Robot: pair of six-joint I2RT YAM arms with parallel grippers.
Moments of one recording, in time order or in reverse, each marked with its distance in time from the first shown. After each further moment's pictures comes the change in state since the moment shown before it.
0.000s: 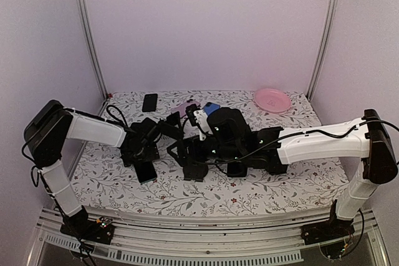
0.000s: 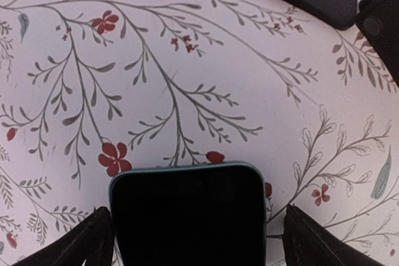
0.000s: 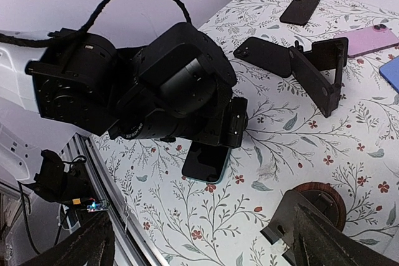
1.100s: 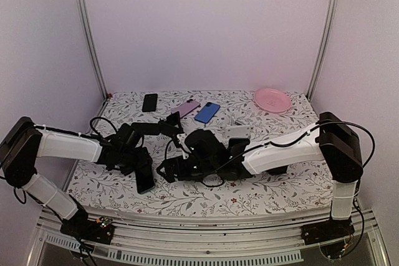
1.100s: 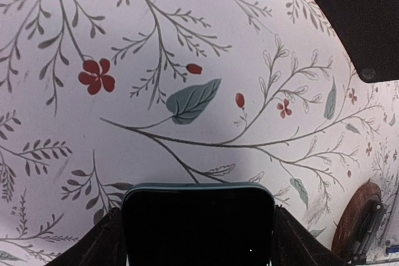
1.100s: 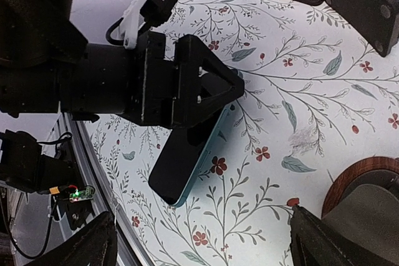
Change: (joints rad) left arm 0.036 -0.275 -0.272 0.219 0.266 0.000; right arm 0.003 0.276 0.059 0.106 -0.136 0.092
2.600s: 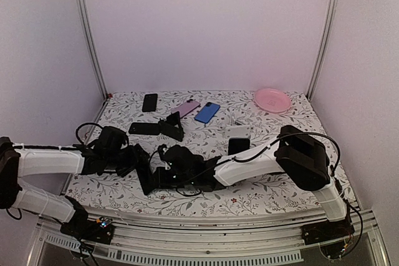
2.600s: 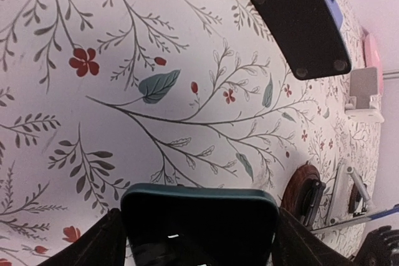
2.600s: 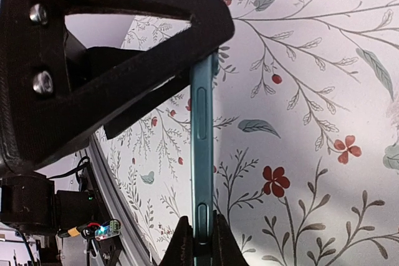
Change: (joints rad) left arm 0.042 -0.251 -0.176 0.147 0.173 -0.056; right arm 0.053 0.311 0.237 0.076 -0.040 0.331
